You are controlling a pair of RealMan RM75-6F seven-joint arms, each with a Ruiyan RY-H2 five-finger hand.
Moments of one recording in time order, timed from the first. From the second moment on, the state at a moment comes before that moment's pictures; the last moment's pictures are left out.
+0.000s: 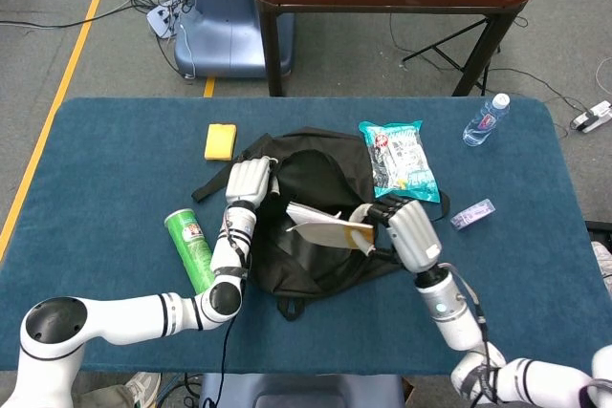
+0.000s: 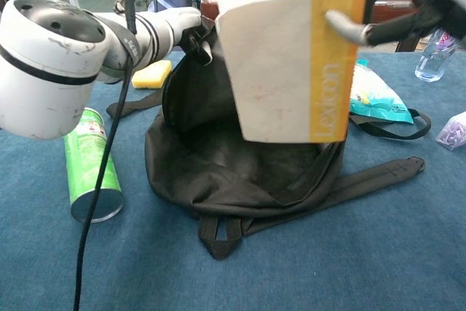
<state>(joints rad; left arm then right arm) -1.17 -1.75 -0.49 -1.36 0.30 1.09 0.70 0.57 -1.52 0.14 -1.54 -1.61 1.53 0.14</state>
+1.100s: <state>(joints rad) -0.91 -1.38 -0.30 -1.93 0.65 1.16 0.50 0.48 -1.31 0.26 -1.54 -1.40 1.40 0.18</state>
